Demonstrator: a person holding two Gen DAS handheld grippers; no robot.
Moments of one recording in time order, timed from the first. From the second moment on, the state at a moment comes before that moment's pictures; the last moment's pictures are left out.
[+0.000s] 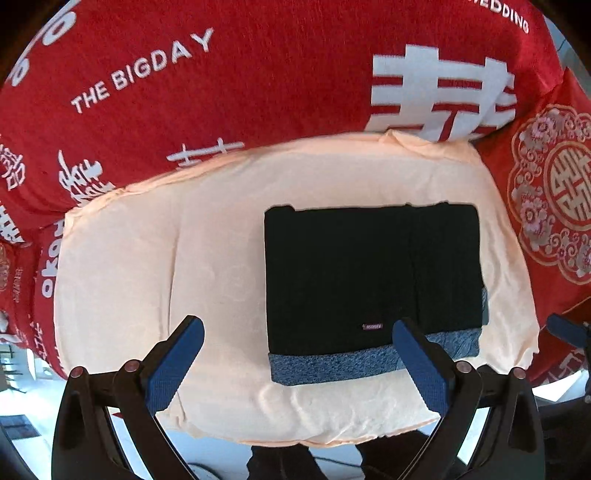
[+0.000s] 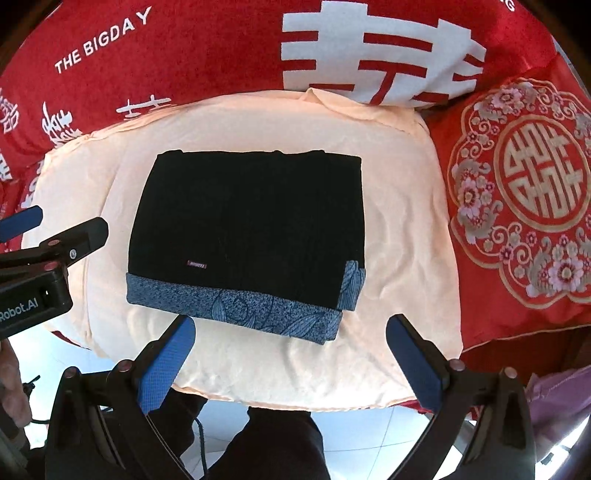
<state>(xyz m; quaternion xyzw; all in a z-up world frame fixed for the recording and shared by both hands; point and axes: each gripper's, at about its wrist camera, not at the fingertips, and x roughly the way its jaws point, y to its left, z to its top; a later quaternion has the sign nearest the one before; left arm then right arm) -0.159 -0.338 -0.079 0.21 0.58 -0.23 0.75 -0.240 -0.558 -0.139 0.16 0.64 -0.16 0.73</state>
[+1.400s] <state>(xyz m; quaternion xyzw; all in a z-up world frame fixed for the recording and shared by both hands) -0.162 -0.336 -0.083 0.23 0.62 -0.25 0.71 -0.229 -0.541 -0.142 0.16 0.67 -0.16 0.71</state>
